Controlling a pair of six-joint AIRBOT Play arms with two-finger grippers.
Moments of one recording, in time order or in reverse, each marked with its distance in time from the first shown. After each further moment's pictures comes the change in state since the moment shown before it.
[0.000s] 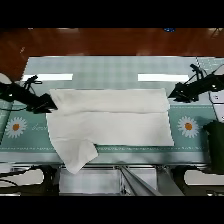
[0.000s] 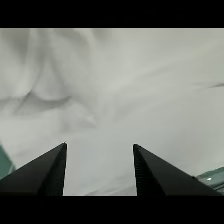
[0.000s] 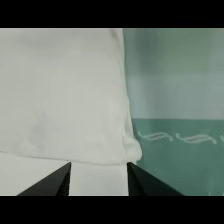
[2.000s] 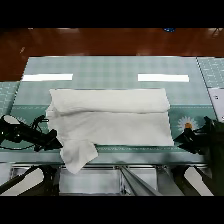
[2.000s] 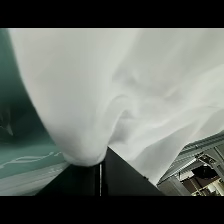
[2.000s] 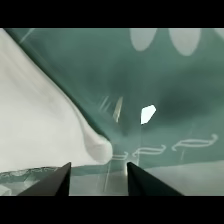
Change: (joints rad) left arm 0.057 0.249 -0.628 -0.001 0.070 -0.037; right arm -0.375 0.520 -0.792 -0.040 0.060 0.027
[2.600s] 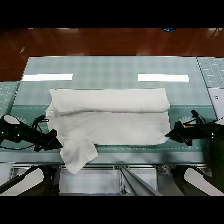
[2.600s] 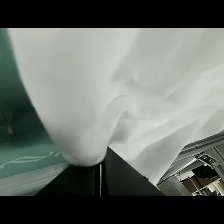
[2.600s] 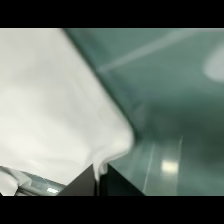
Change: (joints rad) left arm 0.000 -0.002 0.014 0.002 -0.003 0.000; right arm 0.146 -0.176 0.040 0.205 -0.100 -0.128
